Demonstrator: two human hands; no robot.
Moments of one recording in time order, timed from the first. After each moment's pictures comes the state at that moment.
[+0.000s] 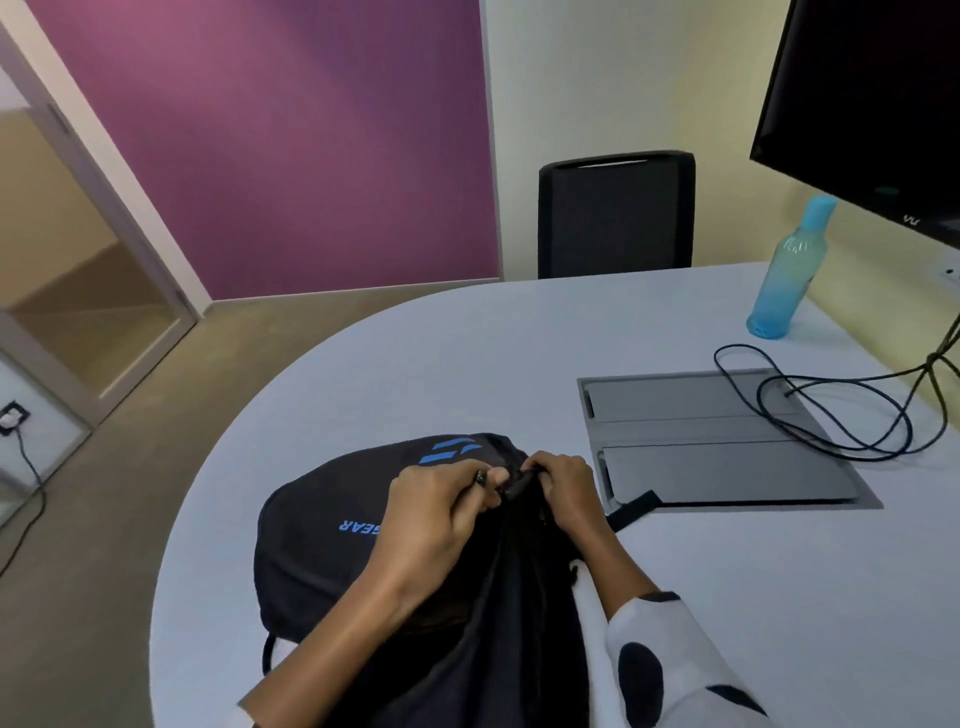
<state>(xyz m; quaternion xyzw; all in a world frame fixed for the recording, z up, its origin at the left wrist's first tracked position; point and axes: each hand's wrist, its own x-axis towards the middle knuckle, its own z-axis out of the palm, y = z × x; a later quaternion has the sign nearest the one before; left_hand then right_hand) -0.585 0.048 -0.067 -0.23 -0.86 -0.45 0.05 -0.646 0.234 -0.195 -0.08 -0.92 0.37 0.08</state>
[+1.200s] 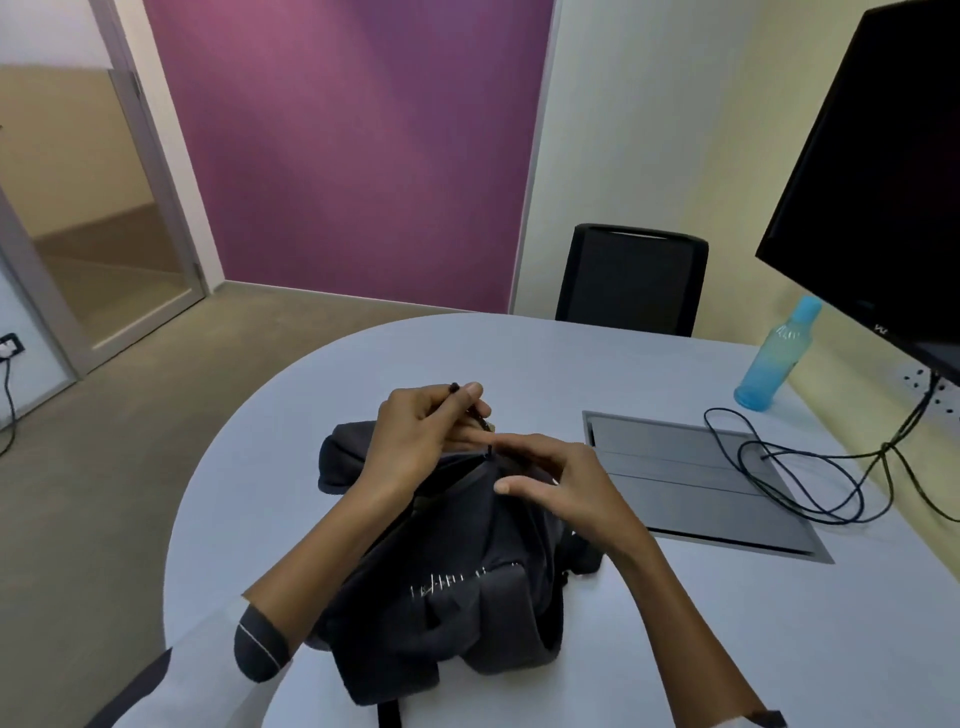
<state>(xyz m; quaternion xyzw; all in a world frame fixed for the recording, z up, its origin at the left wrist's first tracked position) -0.556 -0.012 -0.001 -0.07 -0.69 -0.72 -0.01 -0.539 0.170 -0.049 0.13 -0.85 0.51 0.03</state>
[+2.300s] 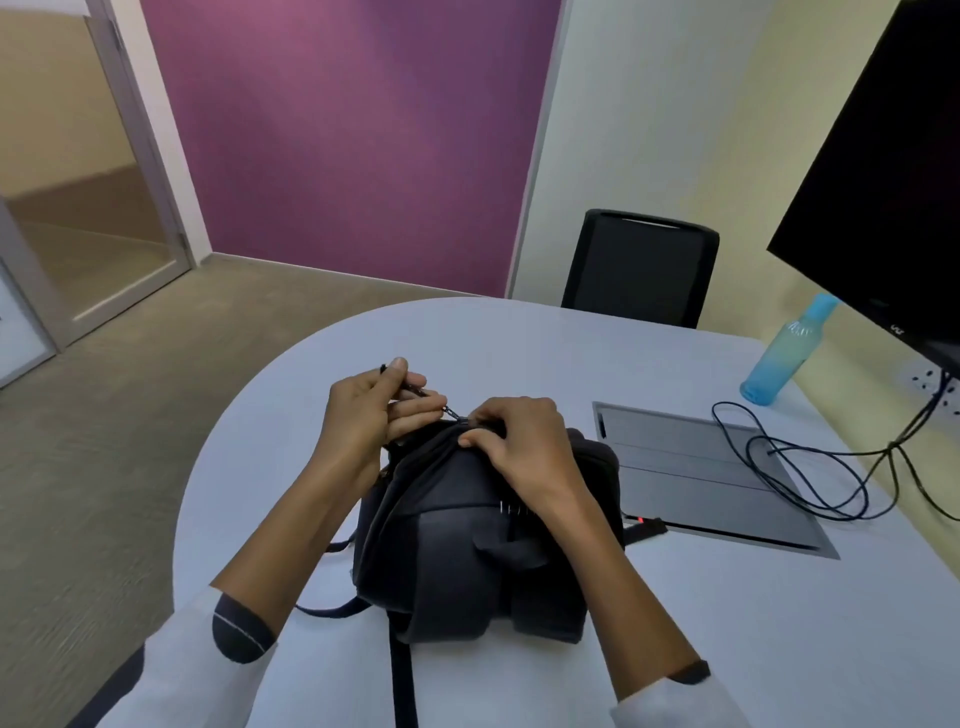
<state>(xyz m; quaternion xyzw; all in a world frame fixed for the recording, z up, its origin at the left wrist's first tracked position) -0.596 -0.077 -0.017 0.05 -0.57 -0.82 -0.02 -0.574 0.076 -0.022 0.07 -0.94 0.30 0.12</state>
